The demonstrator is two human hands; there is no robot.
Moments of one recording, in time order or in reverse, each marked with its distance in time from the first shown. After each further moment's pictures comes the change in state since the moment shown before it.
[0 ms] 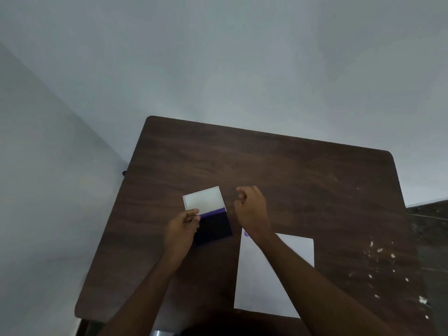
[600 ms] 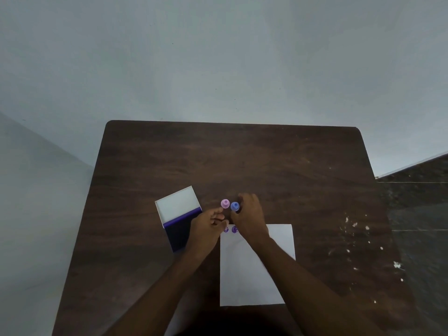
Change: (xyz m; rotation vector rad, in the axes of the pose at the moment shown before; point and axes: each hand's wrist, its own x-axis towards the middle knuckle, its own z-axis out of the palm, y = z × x) left_hand -0.012 0.054 0.106 0.572 -0.348 0.052; right_hand -0.003 0.065 -0.018 -0.117 -0.059 0.279
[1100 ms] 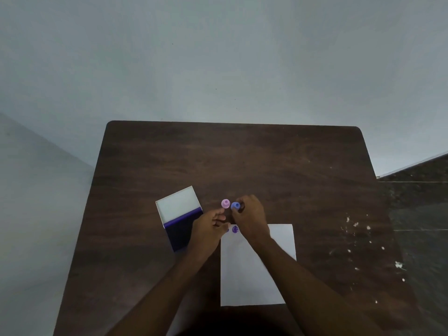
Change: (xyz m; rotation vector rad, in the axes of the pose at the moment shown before) left_hand 0.000 -0.012 0.012 -0.137 0.043 0.011; right_hand 0.004 0.007 0.004 0.000 0.006 0.048
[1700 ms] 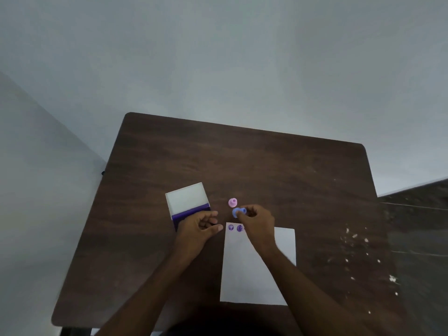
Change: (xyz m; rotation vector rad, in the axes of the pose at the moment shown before) left_hand -0.027 -0.036 -0.041 -0.300 0.069 0.137; right_hand -0.043 -0.005 -0.009 0.314 0.065 0.032
